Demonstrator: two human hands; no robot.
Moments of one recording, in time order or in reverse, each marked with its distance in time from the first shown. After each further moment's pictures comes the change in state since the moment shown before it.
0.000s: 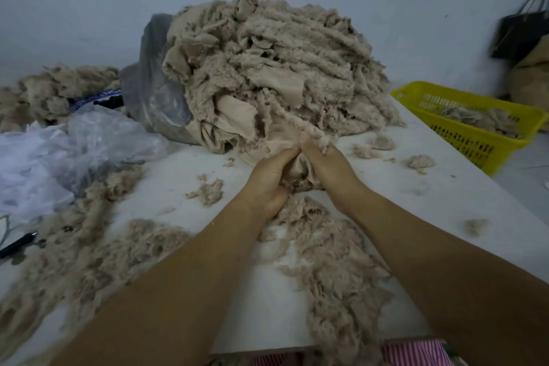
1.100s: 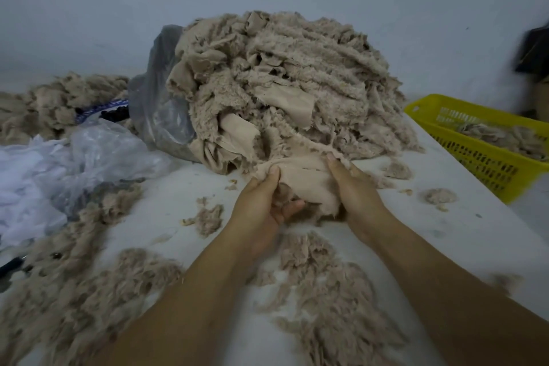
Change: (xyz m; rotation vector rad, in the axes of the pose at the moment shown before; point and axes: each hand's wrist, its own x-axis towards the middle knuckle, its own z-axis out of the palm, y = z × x) left_hand -0.015 0.015 -0.007 -0.039 0.098 0.103; right_hand 0.018 0.005 -0.021 0.265 0.053 0.128
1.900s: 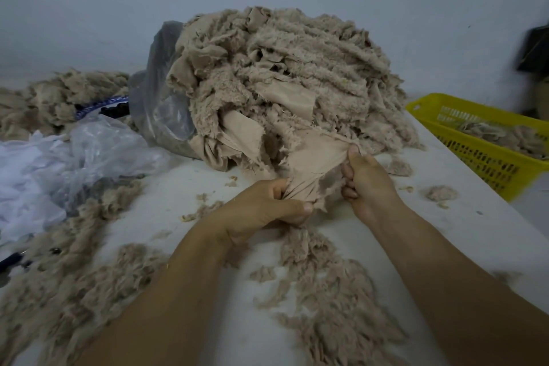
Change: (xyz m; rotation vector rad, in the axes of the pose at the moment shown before) left_hand -0.002 0.020 -0.020 0.635 -0.517 -0.091; right_hand 0.006 -0.016 -0.010 0.147 0.142 -0.001
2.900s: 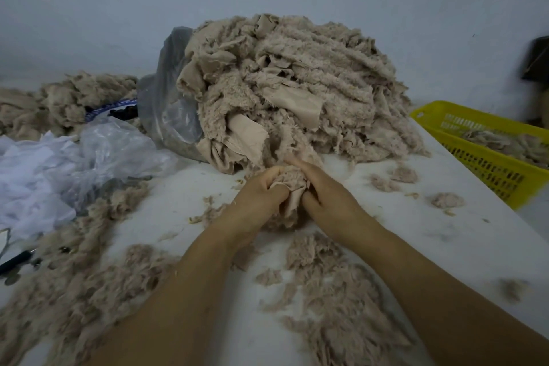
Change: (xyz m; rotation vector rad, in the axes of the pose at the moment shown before) left_hand 0.003 -0.003 -0.001 0.145 0.405 0.125; right_hand -0.034 0.015 0.024 -0.895 -0.569 -0.607
